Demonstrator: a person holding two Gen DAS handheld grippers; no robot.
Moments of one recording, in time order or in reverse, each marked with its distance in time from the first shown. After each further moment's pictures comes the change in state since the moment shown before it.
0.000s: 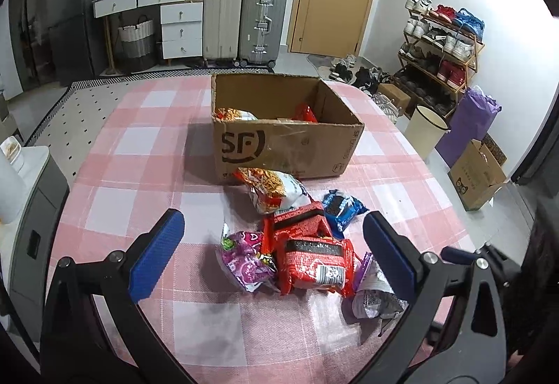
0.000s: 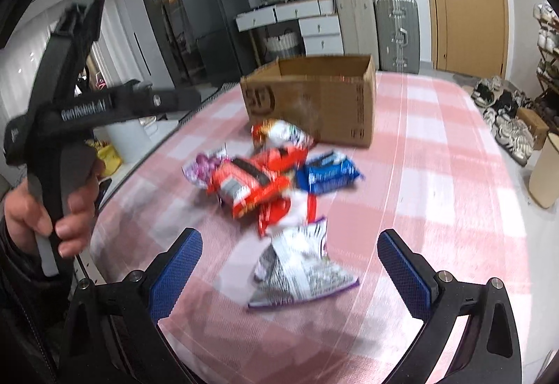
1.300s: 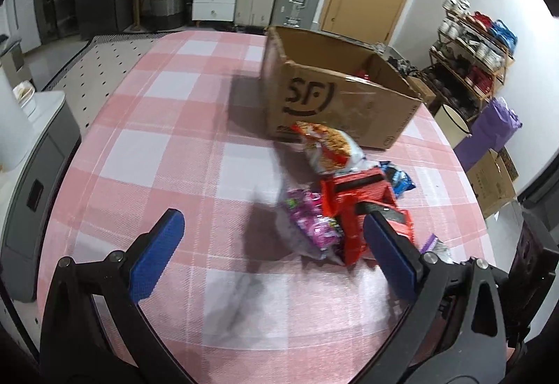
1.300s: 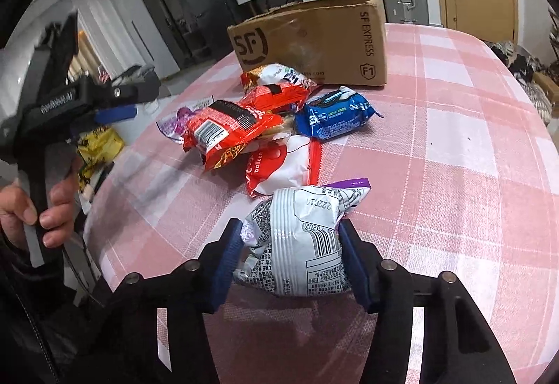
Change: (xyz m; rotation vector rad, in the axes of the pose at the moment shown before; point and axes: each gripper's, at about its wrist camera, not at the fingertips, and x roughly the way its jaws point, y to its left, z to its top) left arm 0.032 0.066 -0.040 -0.153 0.103 0.063; right arm 0.052 -0.019 -0.027 0.073 0.110 0.076
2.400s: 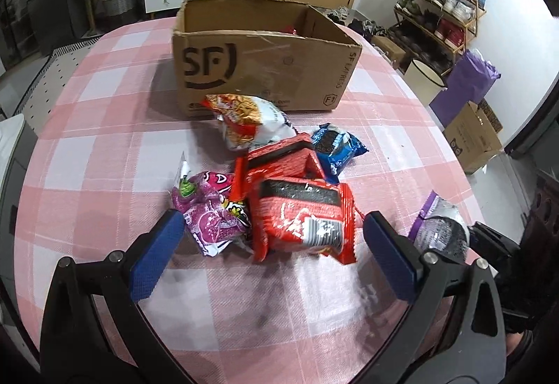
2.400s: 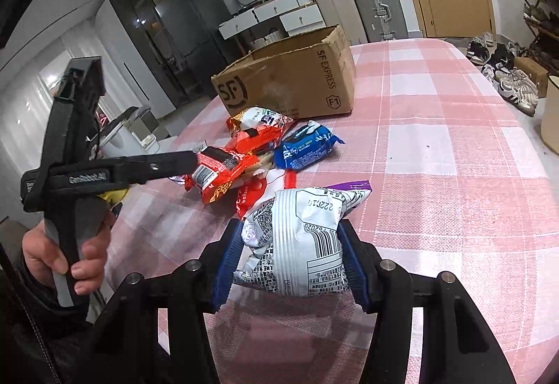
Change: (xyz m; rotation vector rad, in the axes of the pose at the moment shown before) left arm 0.035 -0.082 -0.014 0.171 0.106 -0.075; right arm -0.042 -0.022 -0.004 0.102 -0.131 0.009
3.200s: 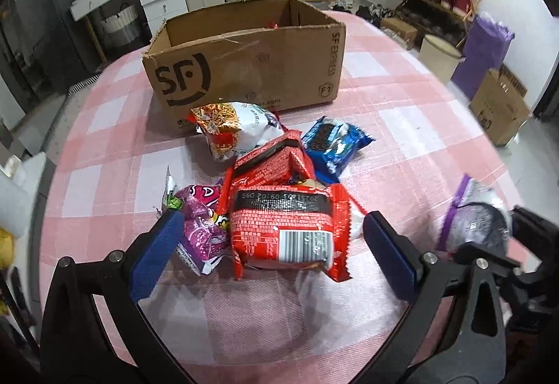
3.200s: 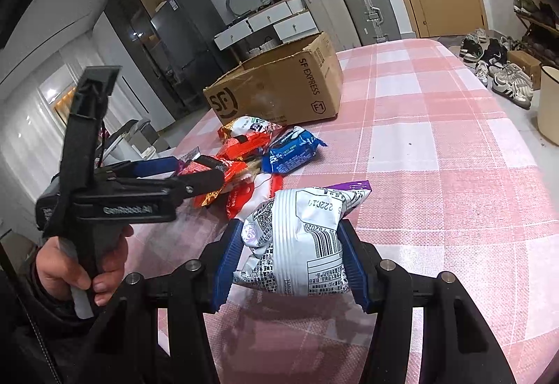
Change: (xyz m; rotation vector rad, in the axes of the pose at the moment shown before) left arm 0.020 -0.041 -0.004 0.157 -0.014 0.174; right arm -0.013 -0.015 -0.005 0.041 -0.037 0.005
